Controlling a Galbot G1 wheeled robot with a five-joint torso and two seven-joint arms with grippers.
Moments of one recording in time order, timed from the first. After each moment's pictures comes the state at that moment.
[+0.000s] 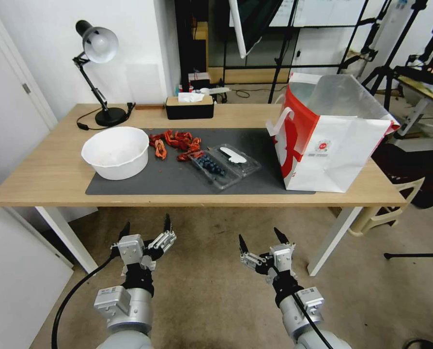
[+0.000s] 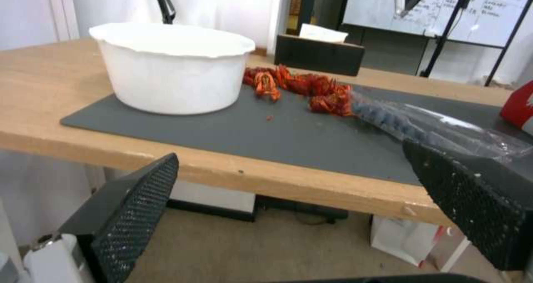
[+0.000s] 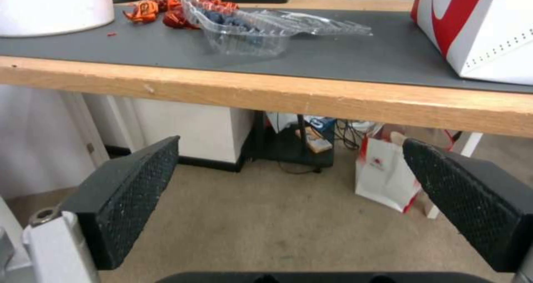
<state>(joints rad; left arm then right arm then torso) 1.80 -1.57 -0.37 -2.34 -0.10 0.06 -0.22 -1.75 1.54 0.36 2.18 -0.09 -0.08 -0.10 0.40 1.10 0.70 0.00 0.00</state>
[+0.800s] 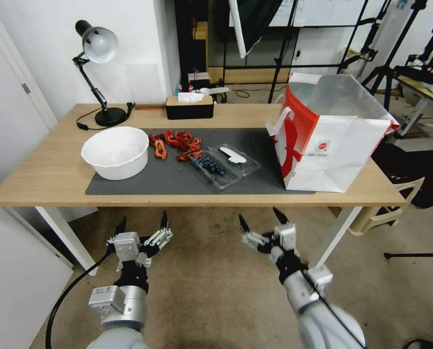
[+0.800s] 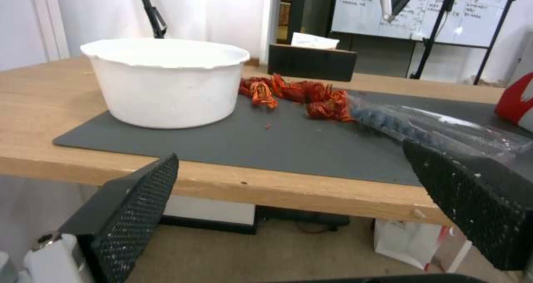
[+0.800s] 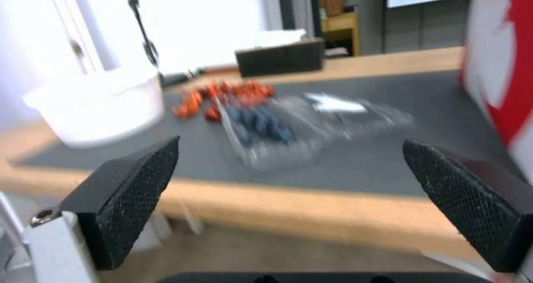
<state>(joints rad) 1.78 -1.54 -0.41 -2.30 -0.11 0.01 -0.16 -1.52 1.44 0.39 2.17 0.23 -0.14 -0.17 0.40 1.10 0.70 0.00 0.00</state>
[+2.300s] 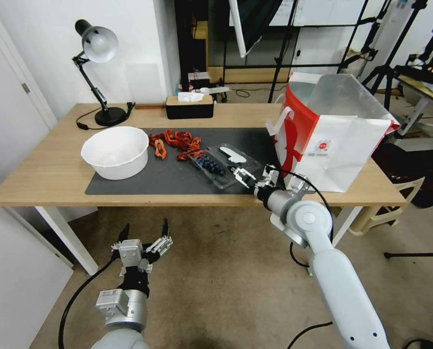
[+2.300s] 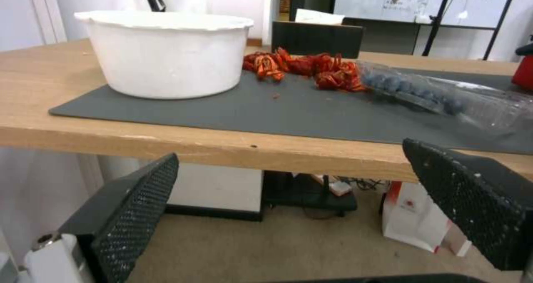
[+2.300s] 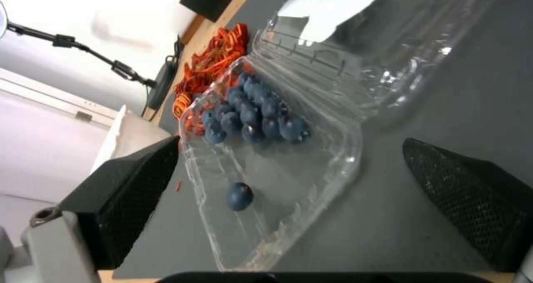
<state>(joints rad) 1.76 -1.54 -0.44 -2.20 -0.11 -0.04 -0.14 -0.92 1.36 0.30 1.82 1.33 -0.58 0.44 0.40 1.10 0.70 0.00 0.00</state>
